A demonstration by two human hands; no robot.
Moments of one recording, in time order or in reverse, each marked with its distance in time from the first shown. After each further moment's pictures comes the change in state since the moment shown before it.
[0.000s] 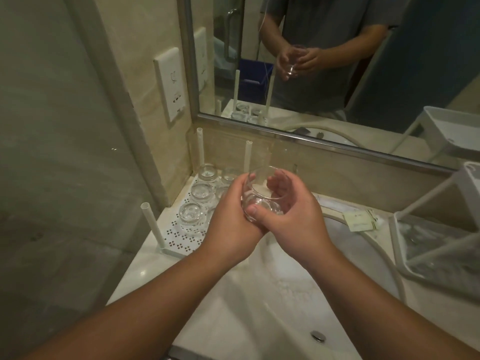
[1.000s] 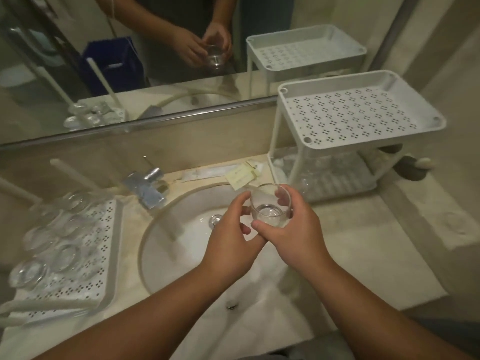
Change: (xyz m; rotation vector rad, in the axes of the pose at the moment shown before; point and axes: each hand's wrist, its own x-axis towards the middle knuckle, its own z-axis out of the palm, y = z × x) left_hand -0.028 0.012 0.281 0.300 -0.499 -0.009; right_hand -0.093 0.135 -0.250 -0.130 0.450 0.314
